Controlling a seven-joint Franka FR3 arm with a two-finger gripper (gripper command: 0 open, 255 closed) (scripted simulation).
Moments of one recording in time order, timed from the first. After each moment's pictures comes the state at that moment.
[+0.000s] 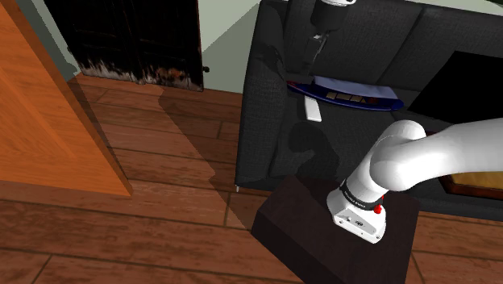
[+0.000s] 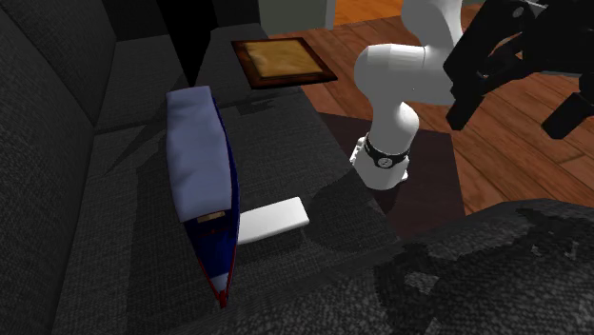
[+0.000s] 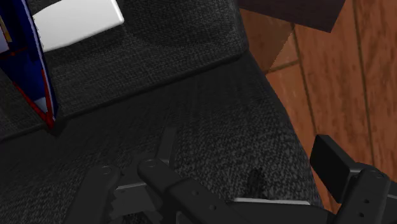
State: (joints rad) arm 0.01 -0.76 0.07 -2.28 0.00 1.56 -0.13
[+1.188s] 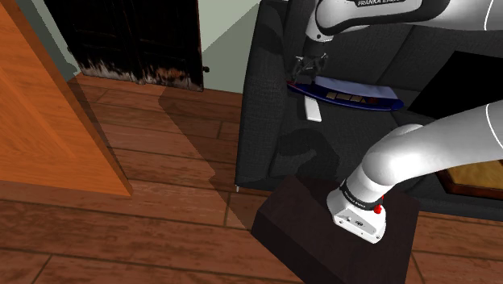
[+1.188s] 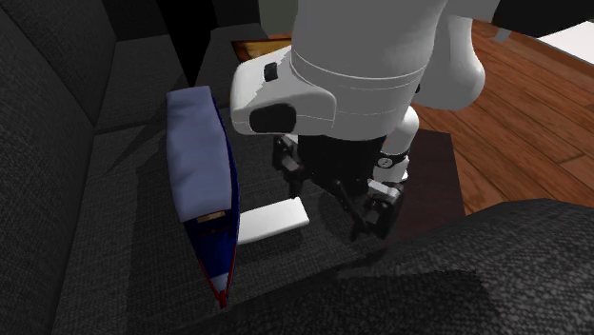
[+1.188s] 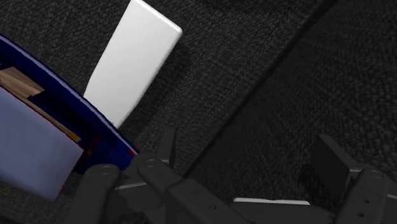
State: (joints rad) arm -0.24 -0.52 -0.06 -2.44 -0.05 1.95 0.15
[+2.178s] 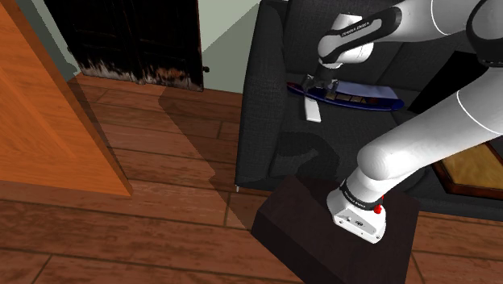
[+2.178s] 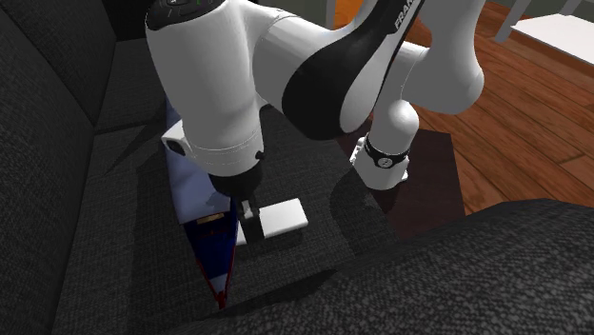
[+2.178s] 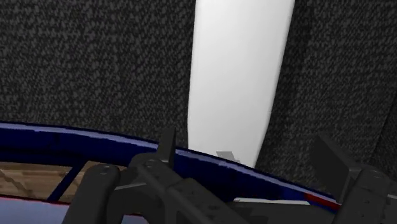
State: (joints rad) arm -0.43 -0.27 -0.21 -2.53 -0.04 2.28 0.35
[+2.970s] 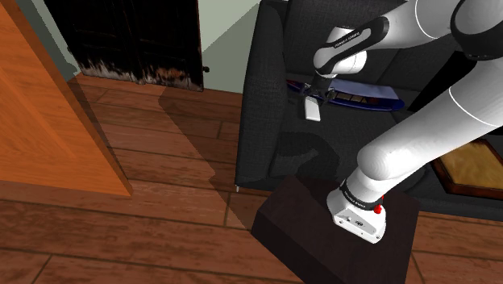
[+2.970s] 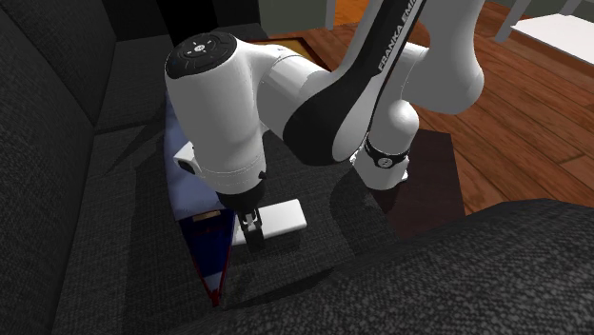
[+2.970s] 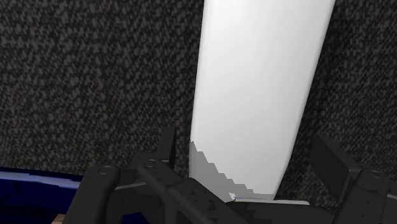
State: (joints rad) arm -0.43 -0.19 -0.22 -2.58 -0.03 2.40 0.34
